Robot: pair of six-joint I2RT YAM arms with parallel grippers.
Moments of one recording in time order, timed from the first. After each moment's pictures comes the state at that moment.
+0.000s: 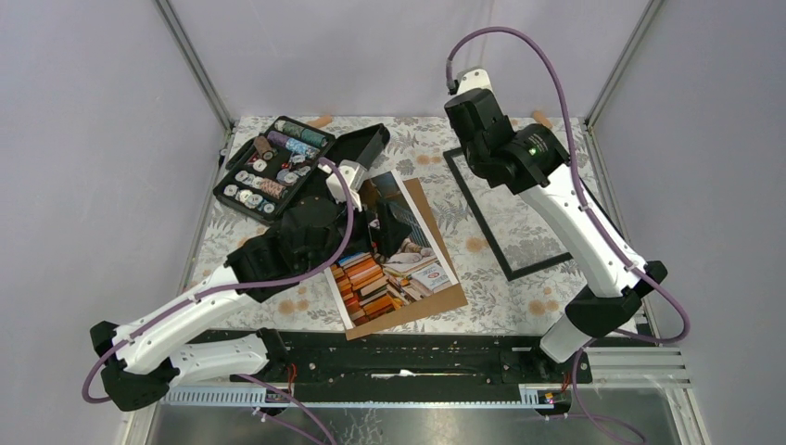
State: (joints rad) left arm -0.98 0.98 1.10 -0.42 -0.20 -0.51; right arm 0.74 1.63 2.06 -1.16 0.67 0.17
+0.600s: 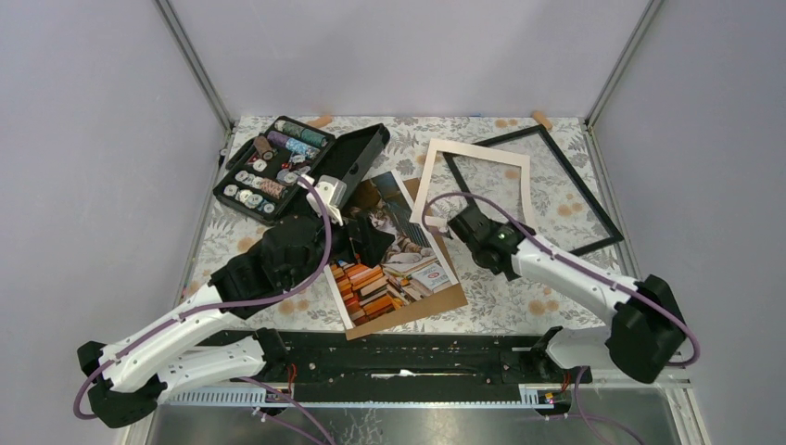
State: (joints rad) left arm -0.97 0.82 0.95 -0.39 -0.23 -0.48; right arm 0.74 1.35 0.96 -0.82 0.77 -0.62
